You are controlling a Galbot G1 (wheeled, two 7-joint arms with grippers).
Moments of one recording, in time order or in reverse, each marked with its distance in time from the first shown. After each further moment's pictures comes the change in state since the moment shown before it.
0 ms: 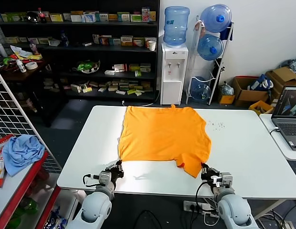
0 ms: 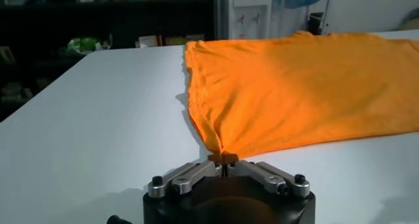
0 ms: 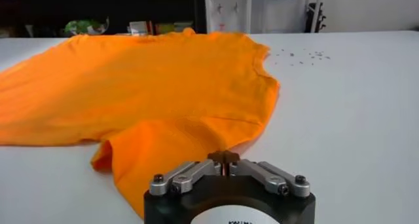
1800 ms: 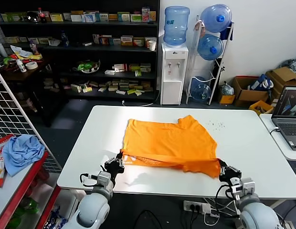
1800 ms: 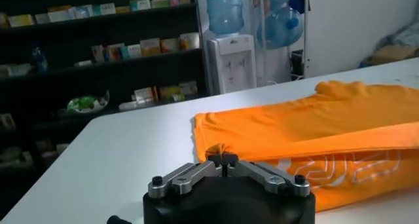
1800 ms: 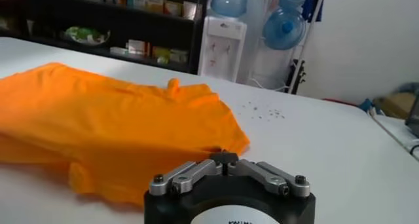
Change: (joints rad) left arm -0.026 0.054 0.047 -0.084 0.073 -0.097 -0.004; right arm 0.001 -0.191 -0.002 0.031 0.016 0.118 0.027
